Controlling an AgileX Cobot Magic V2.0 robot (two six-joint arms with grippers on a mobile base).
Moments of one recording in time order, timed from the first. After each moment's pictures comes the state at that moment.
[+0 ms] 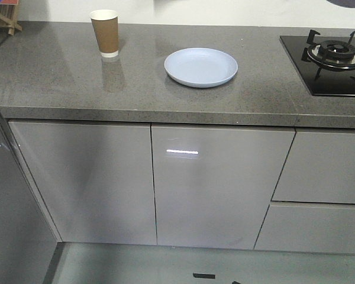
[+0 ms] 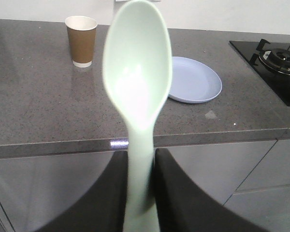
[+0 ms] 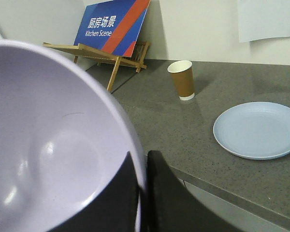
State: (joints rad) left arm -0.12 1.13 -1.38 -0.21 0.76 -0.04; right arm -0.40 1.41 -1.72 1.15 1.26 -0.74
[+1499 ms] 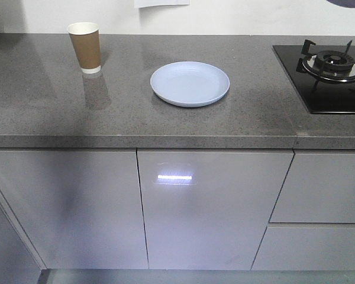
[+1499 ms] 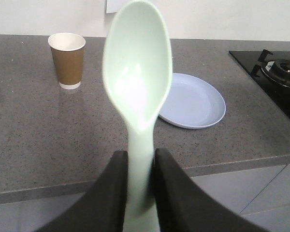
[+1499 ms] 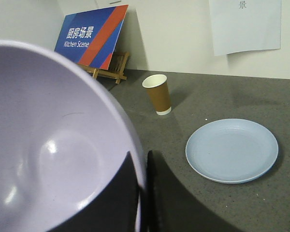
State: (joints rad) left arm -0.12 1.13 -1.38 -0.21 0.76 -0.04; right arm -0.40 1.41 -1.72 1.15 1.26 -0.74
